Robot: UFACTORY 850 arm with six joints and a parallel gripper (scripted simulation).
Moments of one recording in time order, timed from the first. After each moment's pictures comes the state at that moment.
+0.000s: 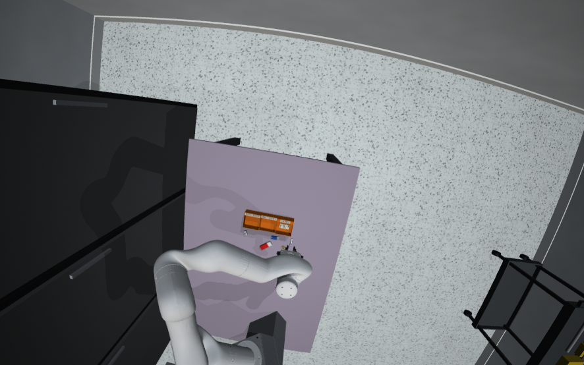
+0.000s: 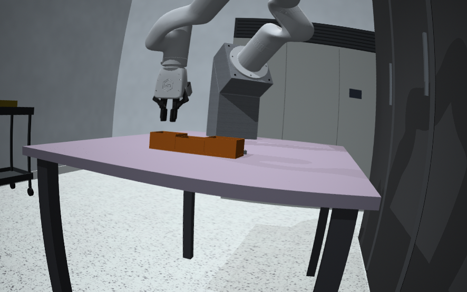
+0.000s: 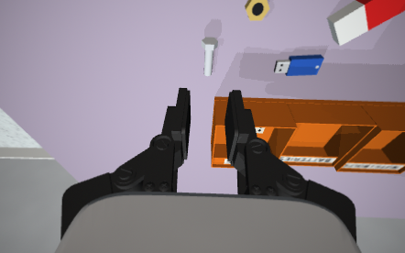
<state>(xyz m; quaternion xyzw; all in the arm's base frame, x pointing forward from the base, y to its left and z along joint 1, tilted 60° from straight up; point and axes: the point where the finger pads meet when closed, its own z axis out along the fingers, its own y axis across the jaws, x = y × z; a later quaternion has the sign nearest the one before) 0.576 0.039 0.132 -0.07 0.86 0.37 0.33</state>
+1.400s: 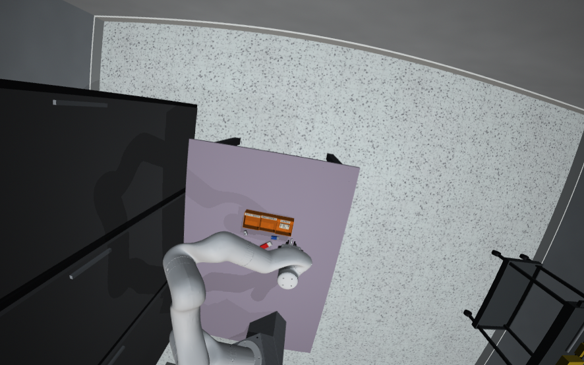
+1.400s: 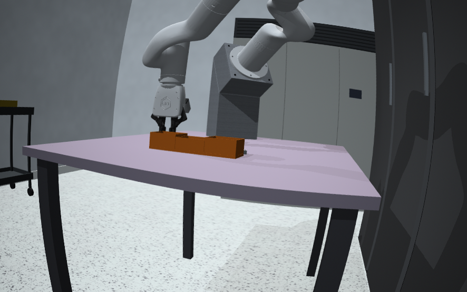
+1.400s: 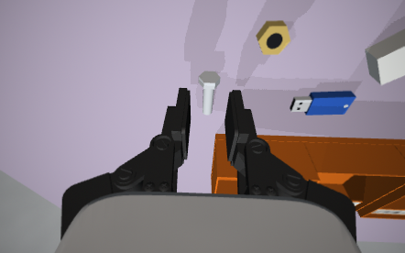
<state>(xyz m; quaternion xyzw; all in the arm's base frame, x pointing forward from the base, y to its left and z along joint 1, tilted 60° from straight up) 0.606 0.079 0.104 -0.07 0.86 0.37 0.33</state>
